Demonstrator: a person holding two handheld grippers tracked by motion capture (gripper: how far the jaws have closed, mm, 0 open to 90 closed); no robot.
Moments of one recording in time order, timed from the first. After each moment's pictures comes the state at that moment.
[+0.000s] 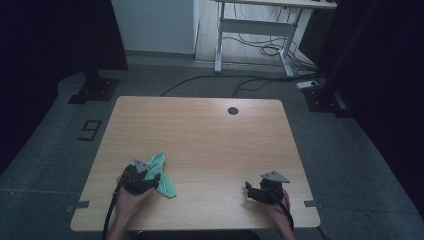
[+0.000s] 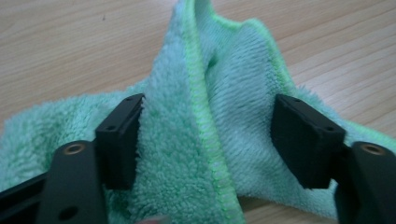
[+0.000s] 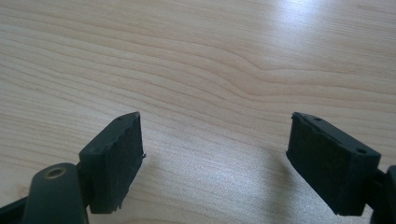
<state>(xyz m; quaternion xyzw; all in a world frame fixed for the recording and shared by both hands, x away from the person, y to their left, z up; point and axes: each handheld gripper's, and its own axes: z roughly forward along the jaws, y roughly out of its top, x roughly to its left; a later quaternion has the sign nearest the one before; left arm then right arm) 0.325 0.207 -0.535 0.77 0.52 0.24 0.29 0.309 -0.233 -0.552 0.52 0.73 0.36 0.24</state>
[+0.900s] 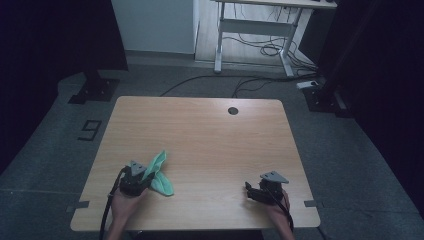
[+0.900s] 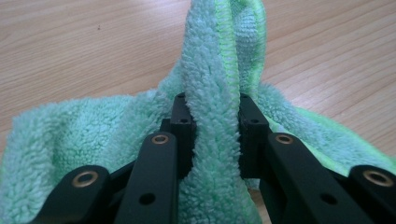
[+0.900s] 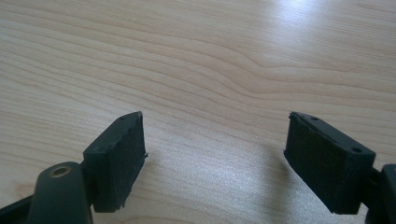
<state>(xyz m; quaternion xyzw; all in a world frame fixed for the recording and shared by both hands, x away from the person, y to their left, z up) 0.315 0.217 -0.525 0.77 0.49 0.22 0.32 0.309 -0.231 -0.553 0.52 0.74 0.36 0.25</state>
